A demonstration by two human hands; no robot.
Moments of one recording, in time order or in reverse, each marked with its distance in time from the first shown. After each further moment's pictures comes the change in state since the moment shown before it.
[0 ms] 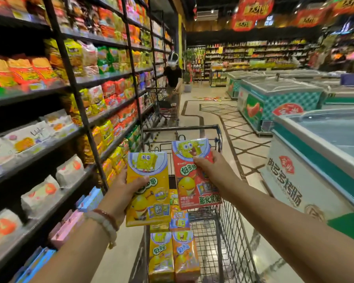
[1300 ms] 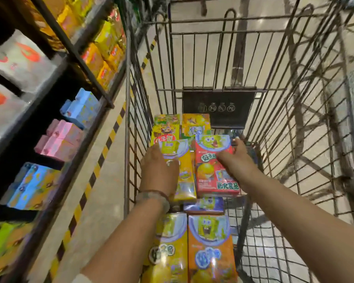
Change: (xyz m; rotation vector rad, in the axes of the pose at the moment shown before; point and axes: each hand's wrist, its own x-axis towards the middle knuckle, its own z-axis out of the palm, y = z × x) left_hand 0.246 -0.316 -0.030 1.091 0.209 -0.292; right_hand 0.244 0.361 -0.012 -0.208 0.095 0.672
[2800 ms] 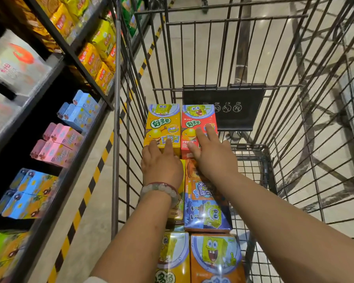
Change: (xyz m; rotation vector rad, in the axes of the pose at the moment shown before) left_hand 0.041 0.008 0.028 0.344 -0.048 -0.039; right_hand 0.052 -0.009 0.061 -1.097 0.096 -0.434
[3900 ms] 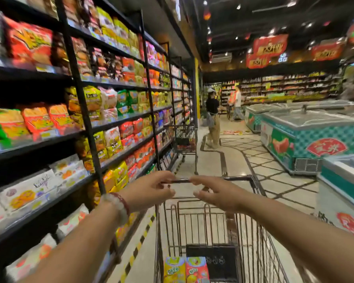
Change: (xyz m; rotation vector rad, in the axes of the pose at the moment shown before) left_hand -0.177 0.058 -0.439 -0.182 0.116 0.711; right_hand -0.207 -0.096 -0.412 0.212 0.186 -0.556
